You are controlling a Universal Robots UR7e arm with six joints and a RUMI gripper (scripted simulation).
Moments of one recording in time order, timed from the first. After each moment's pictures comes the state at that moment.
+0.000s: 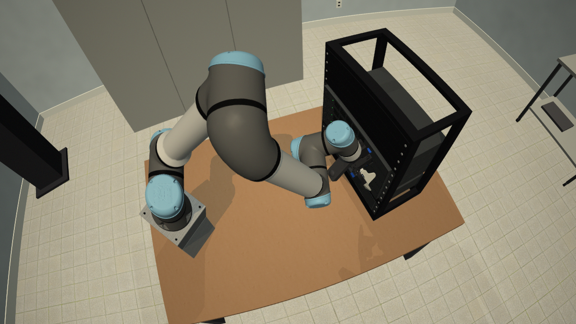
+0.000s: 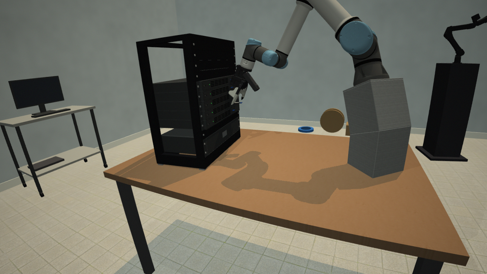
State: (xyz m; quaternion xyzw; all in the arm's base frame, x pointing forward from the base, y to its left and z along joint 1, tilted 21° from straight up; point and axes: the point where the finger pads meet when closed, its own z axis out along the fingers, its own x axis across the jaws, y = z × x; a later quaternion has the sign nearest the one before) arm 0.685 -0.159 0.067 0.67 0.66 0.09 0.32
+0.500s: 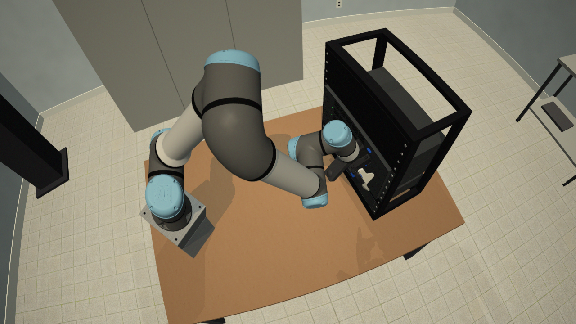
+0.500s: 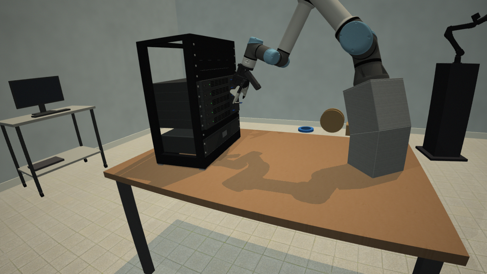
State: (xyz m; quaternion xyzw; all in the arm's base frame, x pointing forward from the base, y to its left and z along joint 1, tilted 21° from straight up) arm 0.675 -0.156 0.071 0.67 0.66 0.09 0.32
